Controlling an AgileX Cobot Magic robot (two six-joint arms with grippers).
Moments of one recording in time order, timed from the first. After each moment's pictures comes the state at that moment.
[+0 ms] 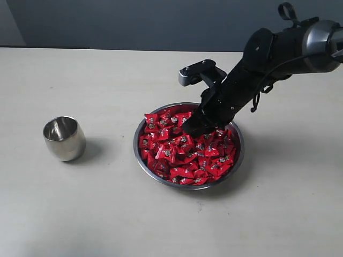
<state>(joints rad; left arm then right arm) 0.12 0.00 0.00 0.05 0.29 -0.02 0.57 1.96 -1.21 0.50 0.66 -0.66</state>
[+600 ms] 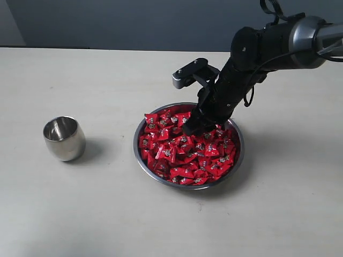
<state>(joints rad) 0.12 0.00 0.00 0.05 0.29 -0.02 0.61 1.98 -1.28 0.31 0.69 -0.56</state>
